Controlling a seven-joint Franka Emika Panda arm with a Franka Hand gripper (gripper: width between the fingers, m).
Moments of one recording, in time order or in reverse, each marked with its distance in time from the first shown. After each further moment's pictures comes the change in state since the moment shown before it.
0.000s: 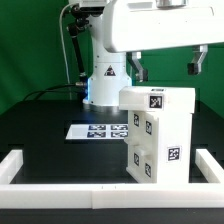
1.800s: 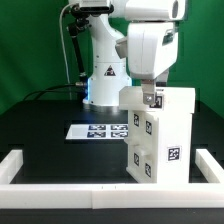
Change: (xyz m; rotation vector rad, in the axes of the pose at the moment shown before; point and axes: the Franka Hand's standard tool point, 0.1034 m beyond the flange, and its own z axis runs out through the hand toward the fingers) arm -0.024 0.009 0.033 0.006 -0.083 -0.757
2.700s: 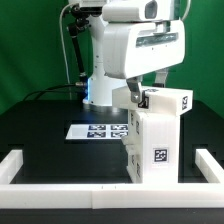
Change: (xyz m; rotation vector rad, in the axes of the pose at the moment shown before) arm -0.011 0.005 0.000 0.013 0.010 0.318
